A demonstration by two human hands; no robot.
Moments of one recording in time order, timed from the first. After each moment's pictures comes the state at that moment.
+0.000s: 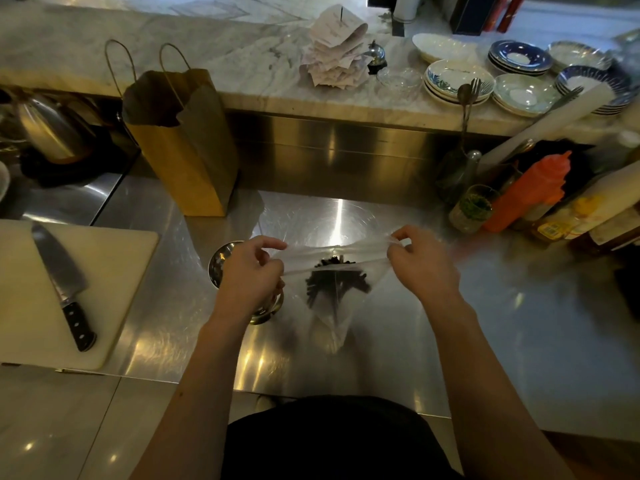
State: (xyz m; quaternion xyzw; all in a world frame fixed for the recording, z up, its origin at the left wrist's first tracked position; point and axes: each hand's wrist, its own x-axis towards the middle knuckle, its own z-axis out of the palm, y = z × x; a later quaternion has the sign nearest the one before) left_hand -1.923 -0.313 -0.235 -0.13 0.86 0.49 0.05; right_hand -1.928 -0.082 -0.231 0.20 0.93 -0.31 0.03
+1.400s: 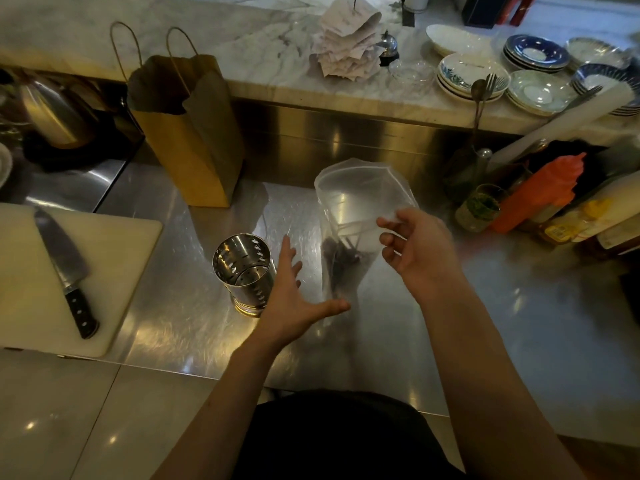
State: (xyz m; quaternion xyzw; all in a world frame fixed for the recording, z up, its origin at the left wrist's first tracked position) left_hand -1.892 -0.288 -0.285 -0.04 0.78 0.61 0.16; right_hand -1.936 -0.111 -0.184 0.30 0.54 -0.78 0.07
